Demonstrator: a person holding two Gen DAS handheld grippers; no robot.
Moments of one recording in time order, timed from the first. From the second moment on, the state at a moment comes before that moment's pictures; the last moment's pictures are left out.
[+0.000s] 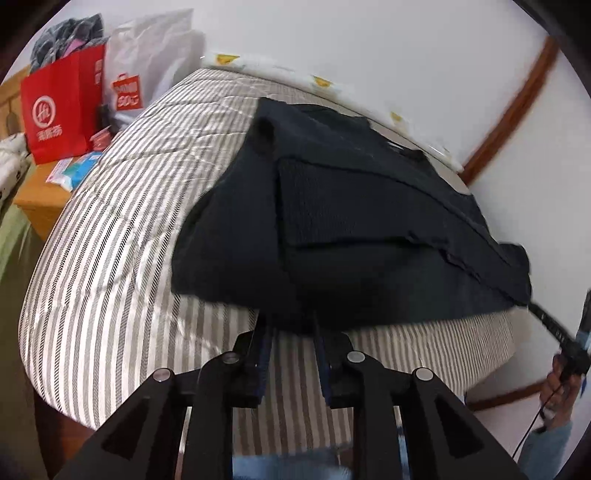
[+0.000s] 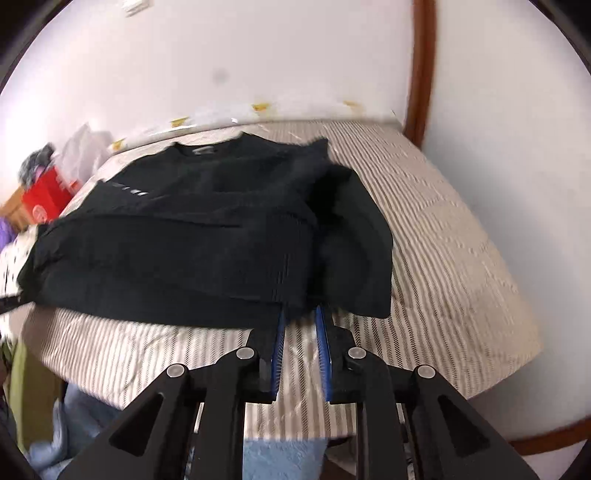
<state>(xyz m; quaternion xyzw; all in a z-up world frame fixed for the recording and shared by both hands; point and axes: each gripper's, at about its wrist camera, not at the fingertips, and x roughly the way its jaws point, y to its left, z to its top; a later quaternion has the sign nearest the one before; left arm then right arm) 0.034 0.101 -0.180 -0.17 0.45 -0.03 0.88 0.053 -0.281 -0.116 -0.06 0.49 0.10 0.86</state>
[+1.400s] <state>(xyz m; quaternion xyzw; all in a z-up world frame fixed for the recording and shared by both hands) 0.161 0.066 -0.146 -0.13 0.42 -0.03 0.90 0.198 -0.242 -0.157 0.02 0.50 0.10 0.86</state>
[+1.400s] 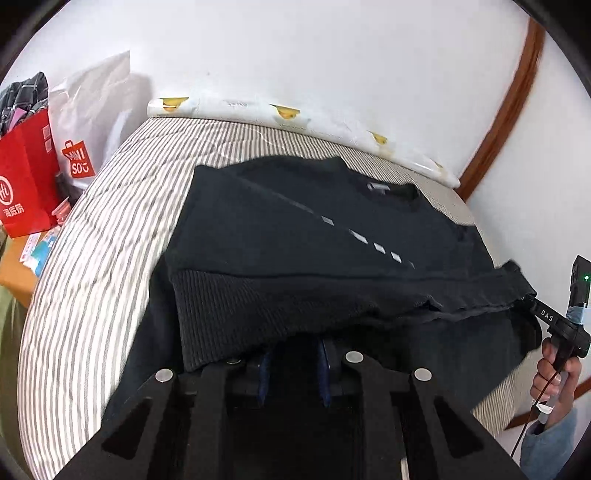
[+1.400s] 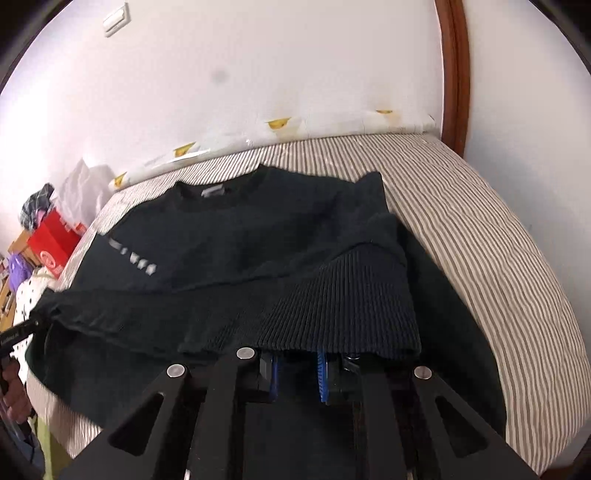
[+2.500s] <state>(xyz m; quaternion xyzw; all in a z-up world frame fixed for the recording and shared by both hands) 0.254 0.104 -0.155 -0.07 0.46 -0.03 0.89 0.286 -0.254 -0.173 -0.06 0.50 0.10 0.86</state>
